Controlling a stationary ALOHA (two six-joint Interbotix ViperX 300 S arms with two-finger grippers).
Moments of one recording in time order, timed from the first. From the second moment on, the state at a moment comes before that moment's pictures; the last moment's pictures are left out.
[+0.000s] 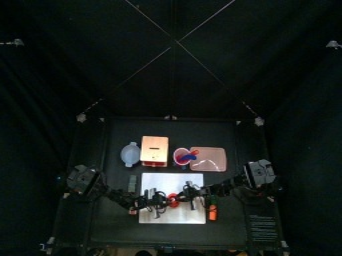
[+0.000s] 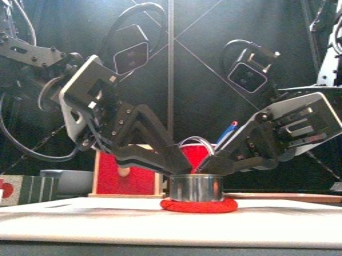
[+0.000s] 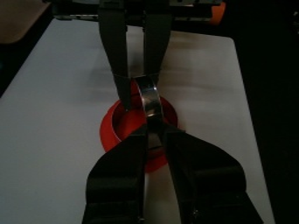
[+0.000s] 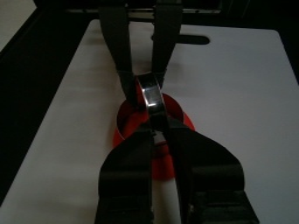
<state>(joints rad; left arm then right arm) -0.37 0.32 0.71 -0.78 -0.62 0.45 0.16 0.23 0.89 -0.01 -0.68 0.02</state>
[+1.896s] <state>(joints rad) -0.45 0.34 0.79 -0.83 -0.74 0.50 0.15 0.12 0.64 -0.17 -0.04 0.03</state>
